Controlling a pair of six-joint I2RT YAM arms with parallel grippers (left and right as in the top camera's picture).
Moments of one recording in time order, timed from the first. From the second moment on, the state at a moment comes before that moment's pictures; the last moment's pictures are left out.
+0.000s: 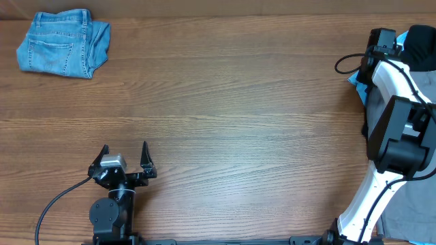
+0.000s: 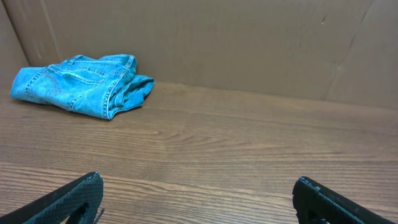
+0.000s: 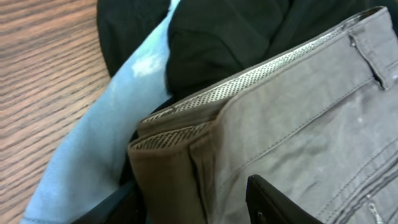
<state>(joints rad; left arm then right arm) 0.06 0.02 0.01 -0.08 0.02 -0.12 -0.26 2.25 1.70 -0.56 0.50 0.14</state>
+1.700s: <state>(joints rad) 0.06 0.02 0.01 -0.08 0.02 -0.12 -0.34 2.29 1.71 -0.51 0.33 0.09</state>
